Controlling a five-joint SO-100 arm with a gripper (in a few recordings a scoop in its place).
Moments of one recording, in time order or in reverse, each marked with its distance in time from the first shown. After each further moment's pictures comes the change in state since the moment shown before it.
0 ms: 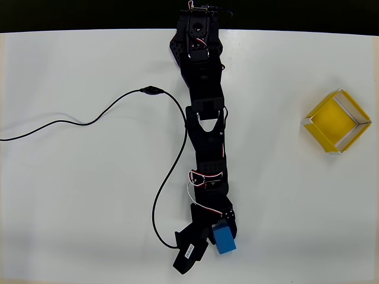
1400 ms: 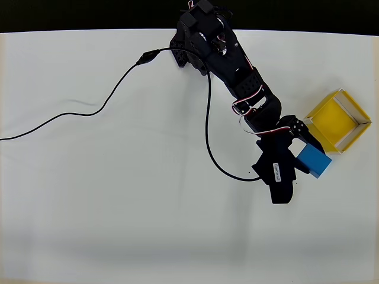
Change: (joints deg) arm -37.1 65.4 60.9 -12.7 5.4
